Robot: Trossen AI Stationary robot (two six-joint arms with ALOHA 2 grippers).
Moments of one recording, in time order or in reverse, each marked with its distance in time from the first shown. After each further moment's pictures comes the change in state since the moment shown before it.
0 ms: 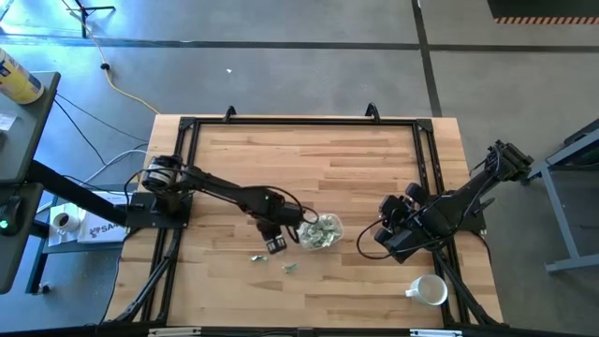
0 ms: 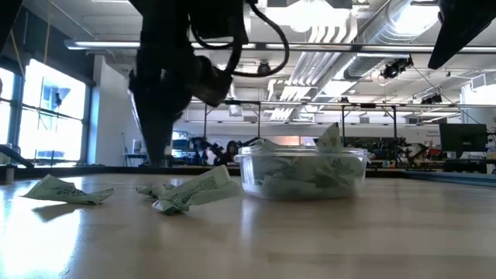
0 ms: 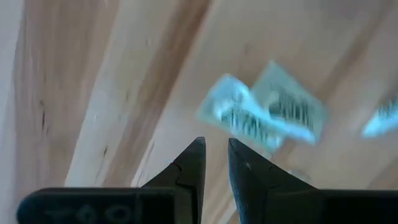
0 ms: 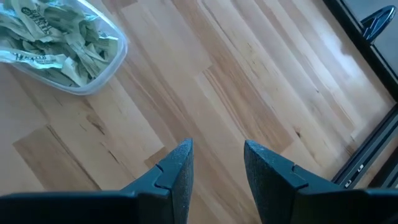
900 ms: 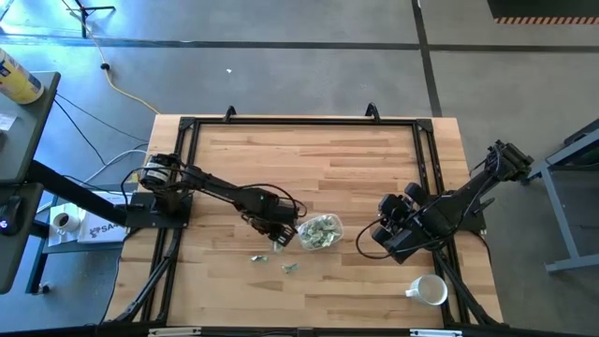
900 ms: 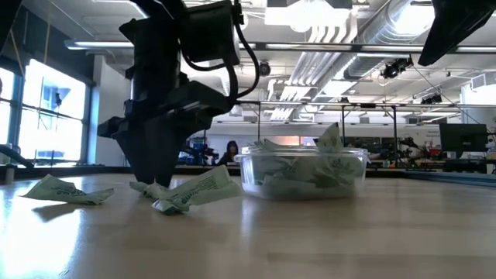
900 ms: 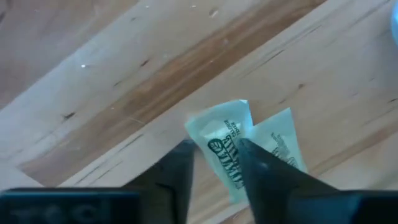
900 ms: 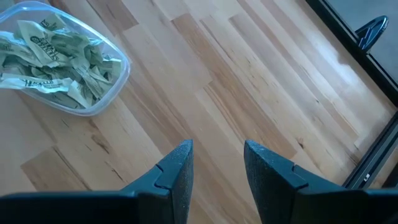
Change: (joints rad) left arm 0.008 -0.002 -0.168 0.235 0.052 -0.534; right arm 0.000 0.000 0.000 0.027 0.055 0.027
